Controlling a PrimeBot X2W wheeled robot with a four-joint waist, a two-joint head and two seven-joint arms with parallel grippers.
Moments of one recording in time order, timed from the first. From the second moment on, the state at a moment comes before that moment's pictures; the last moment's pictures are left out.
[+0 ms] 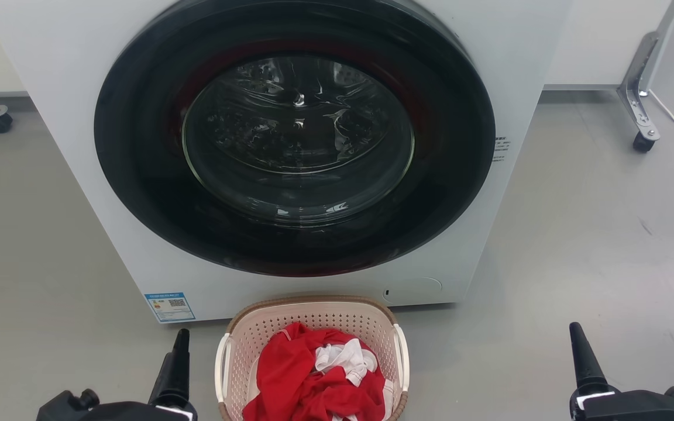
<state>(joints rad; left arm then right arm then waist) -0.02 0.03 -0.05 0.25 -1.24 -0.04 0.00 -0.03 -0.03 0.00 0.26 1.26 0.04 0.00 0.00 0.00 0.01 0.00</state>
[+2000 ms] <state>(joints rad) 0.01 0.06 -0.24 0.10 -0.15 0.11 -0.23 -0.01 -0.06 0.24 0.07 0.22 -0.11 -0.23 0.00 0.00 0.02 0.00</state>
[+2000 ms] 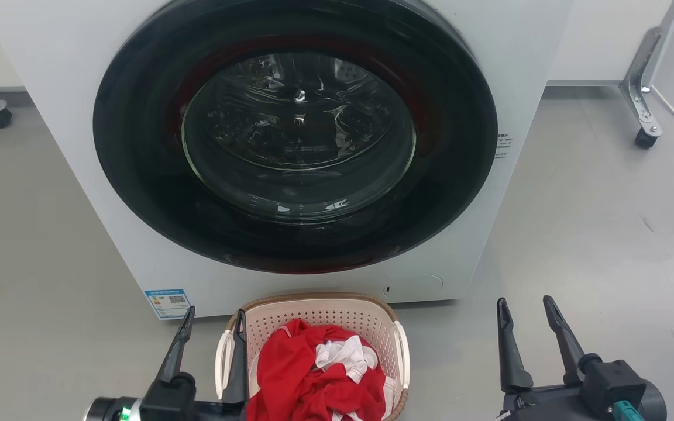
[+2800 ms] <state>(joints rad) 0.03 0.06 -0.23 0.09 -0.06 0.12 -0.25 -0.01 -0.06 0.25 0.05 0.13 -0.12 -0.25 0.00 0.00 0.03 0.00</state>
